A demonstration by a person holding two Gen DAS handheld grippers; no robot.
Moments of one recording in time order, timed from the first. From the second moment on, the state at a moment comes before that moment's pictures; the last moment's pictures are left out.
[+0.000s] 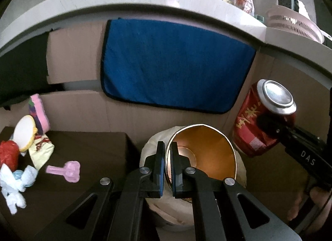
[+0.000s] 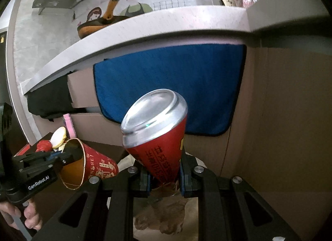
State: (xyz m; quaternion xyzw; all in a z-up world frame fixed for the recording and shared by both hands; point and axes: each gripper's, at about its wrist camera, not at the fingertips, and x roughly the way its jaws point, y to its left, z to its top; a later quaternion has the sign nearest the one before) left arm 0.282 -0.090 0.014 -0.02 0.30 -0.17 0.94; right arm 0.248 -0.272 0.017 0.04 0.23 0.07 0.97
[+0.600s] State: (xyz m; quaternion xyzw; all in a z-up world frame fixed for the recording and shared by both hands) left arm 0.314 -0.044 -0.005 -0.10 0.35 -0.18 0.91; right arm 0.268 -0.282 -0.021 0.09 0.28 0.07 0.95
